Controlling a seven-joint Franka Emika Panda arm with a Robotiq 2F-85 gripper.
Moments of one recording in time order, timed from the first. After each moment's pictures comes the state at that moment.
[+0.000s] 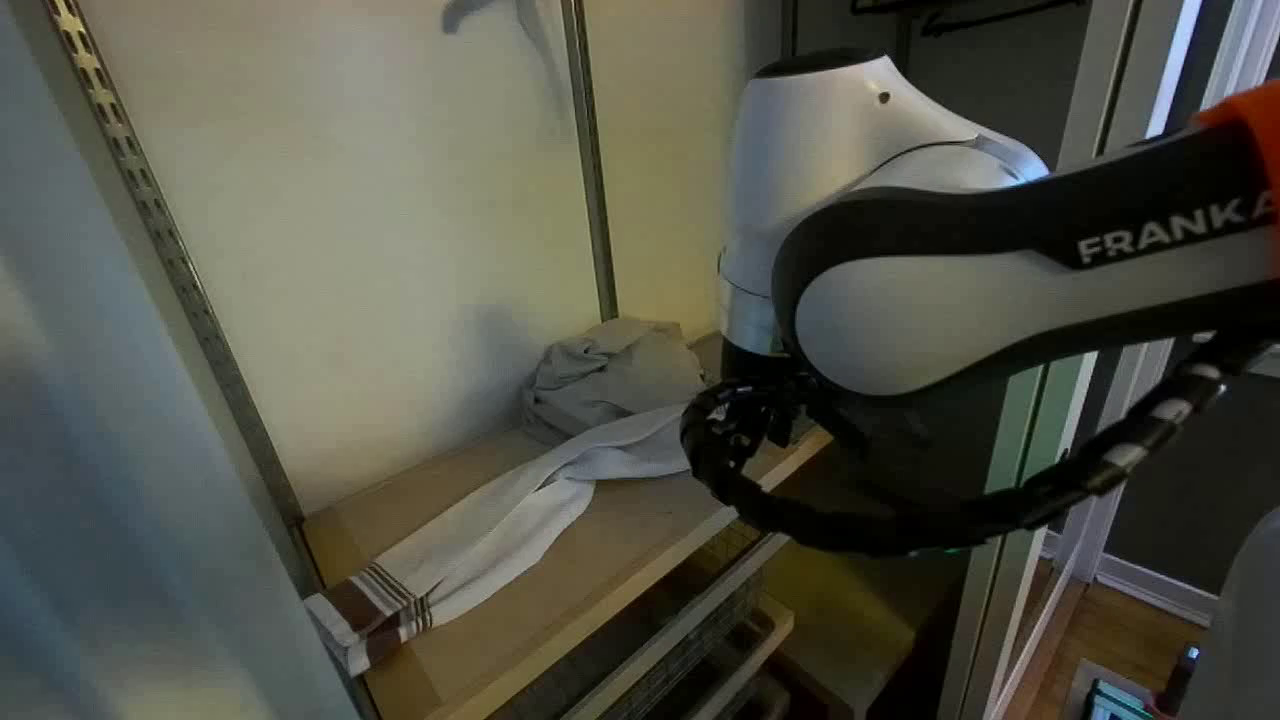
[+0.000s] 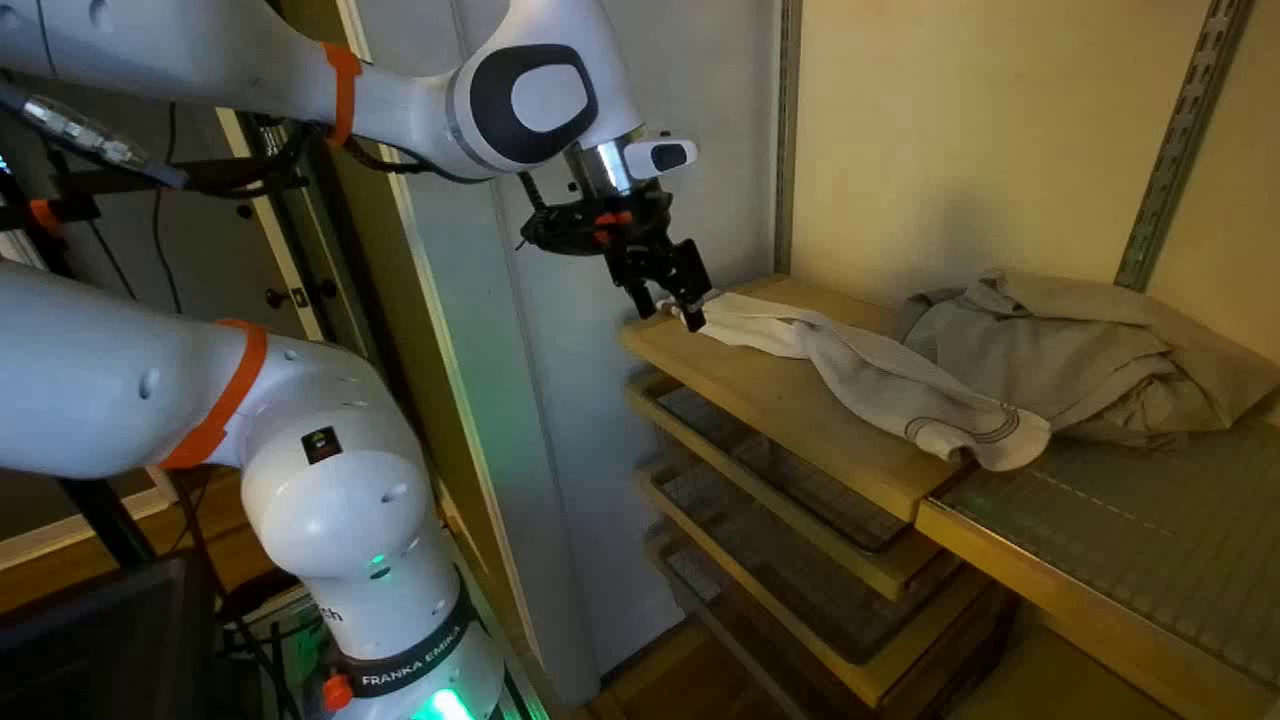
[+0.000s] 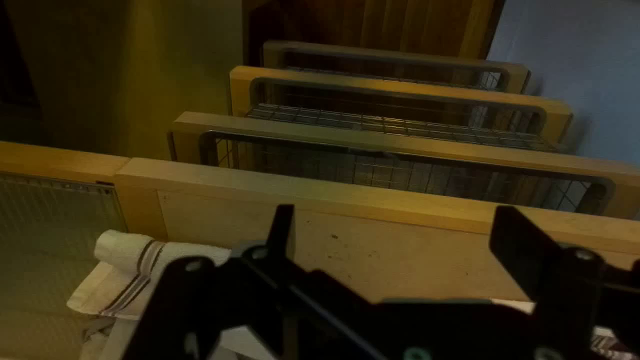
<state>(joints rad) 0.00 -0.83 0.13 -2.75 -0.08 2.16 0.08</state>
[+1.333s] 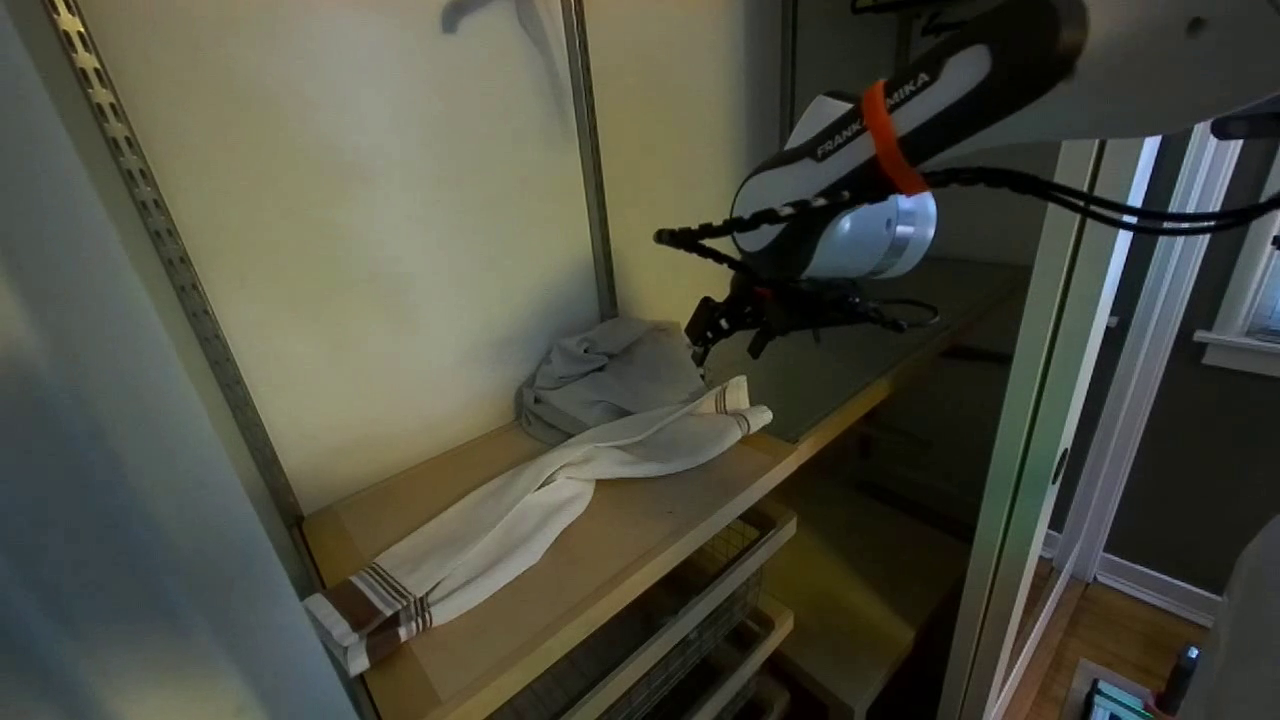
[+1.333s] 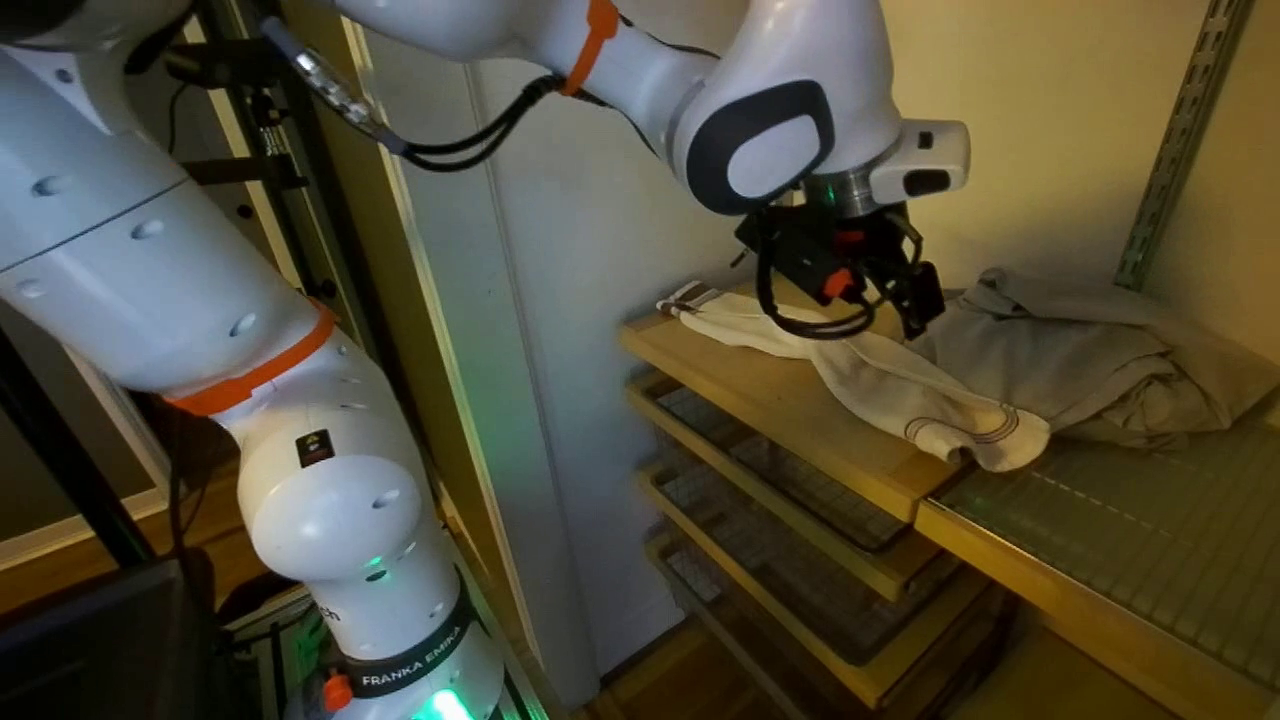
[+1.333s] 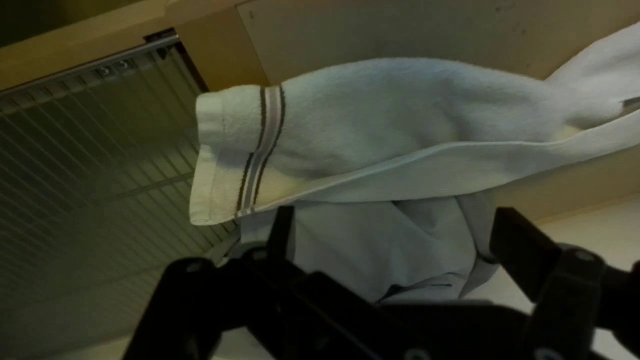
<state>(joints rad) -0.05 -0.34 -0.26 -2.47 0.14 2.63 -0.12</state>
